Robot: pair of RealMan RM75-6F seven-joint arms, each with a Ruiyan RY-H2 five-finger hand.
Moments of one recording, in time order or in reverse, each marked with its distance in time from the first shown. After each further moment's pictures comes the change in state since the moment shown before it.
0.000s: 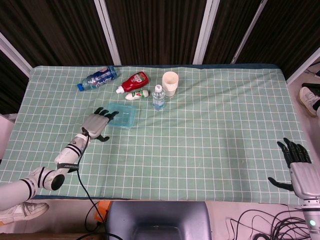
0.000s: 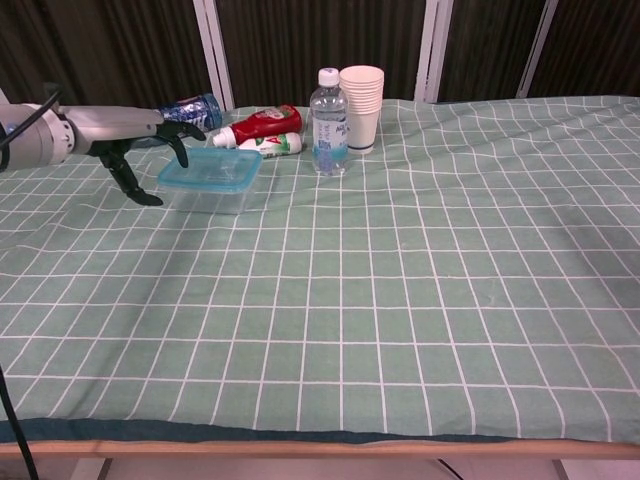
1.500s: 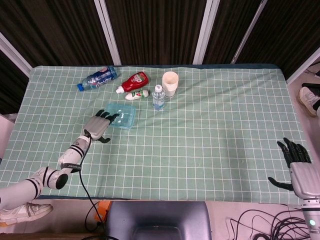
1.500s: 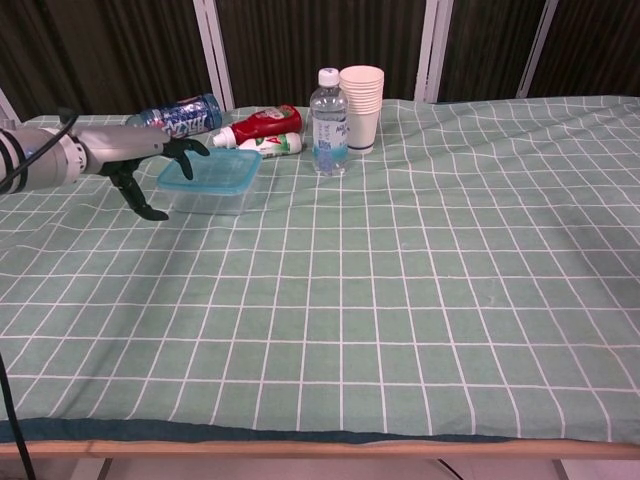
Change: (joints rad) left arm 0.006 -0.075 0.002 0.099 0.015 -0.062 -0.007; right arm 0.001 0.001 0.000 -0.002 0.003 -0.003 -0.003
